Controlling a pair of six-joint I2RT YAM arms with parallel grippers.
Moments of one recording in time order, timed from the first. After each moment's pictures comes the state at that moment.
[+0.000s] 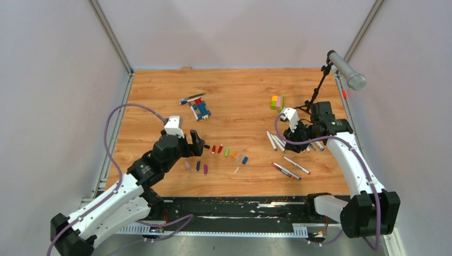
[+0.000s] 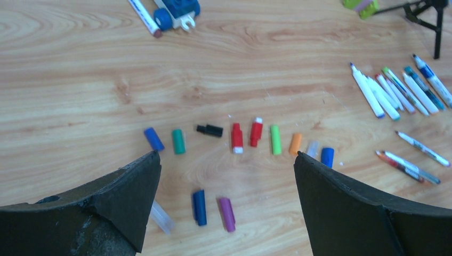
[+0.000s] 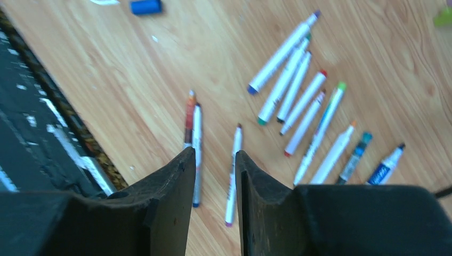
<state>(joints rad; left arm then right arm) -0.75 0.67 0.52 -0.29 -0.34 -0.51 0.10 1.18 0.98 -0.95 -0.52 -0.78</state>
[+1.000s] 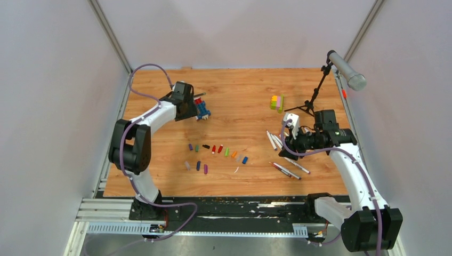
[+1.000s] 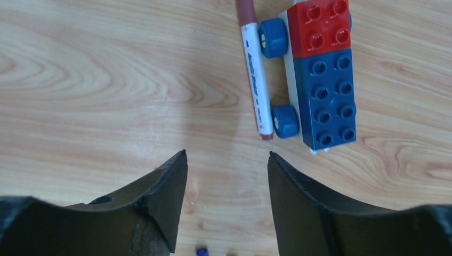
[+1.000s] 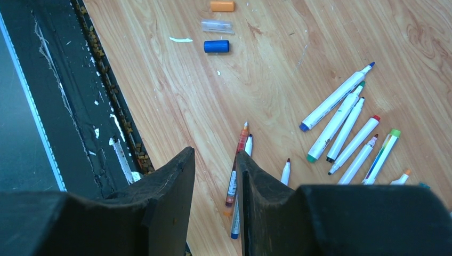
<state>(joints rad) -0.30 1.75 1.21 -0.40 -0.23 -0.52 0.07 1.04 0.91 -0.97 -0.83 -0.79</state>
